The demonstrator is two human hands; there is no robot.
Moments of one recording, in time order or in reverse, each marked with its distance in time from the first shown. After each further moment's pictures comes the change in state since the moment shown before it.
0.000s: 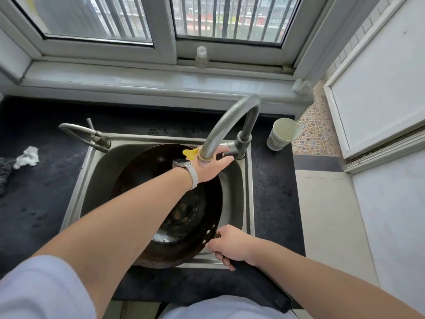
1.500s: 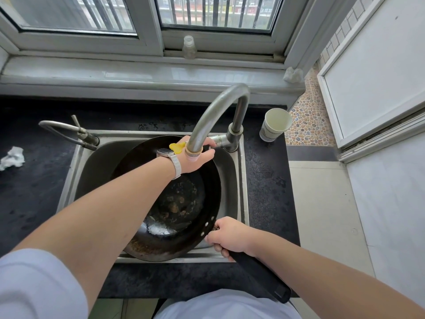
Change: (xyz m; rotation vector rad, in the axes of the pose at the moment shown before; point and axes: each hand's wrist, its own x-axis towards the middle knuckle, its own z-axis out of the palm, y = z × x) left_hand 0.031 -0.045 0.002 0.153 0.018 0.129; right_hand -0.003 0.006 -0.009 0.077 0.015 -0.002
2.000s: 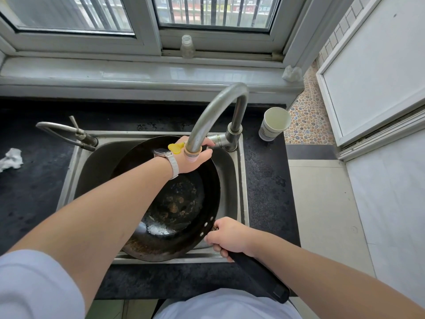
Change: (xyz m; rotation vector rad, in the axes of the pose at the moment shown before) left_hand -0.005 0.003 -0.007 -0.027 -0.029 -0.004; right_hand 0.006 0.004 0.001 0.034 -0.010 0.010
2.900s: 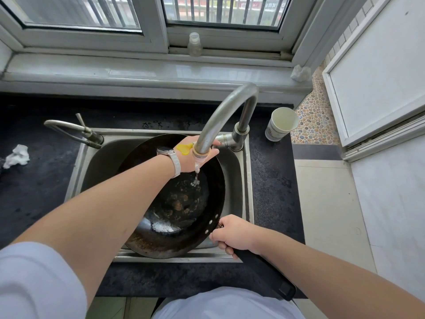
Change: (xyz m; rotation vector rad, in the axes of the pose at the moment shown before) left_hand -0.012 0.016 -0.019 -0.012 -0.116 -0.013; right_hand 0.006 -0.003 -0.004 -0.055 0.012 -0.006
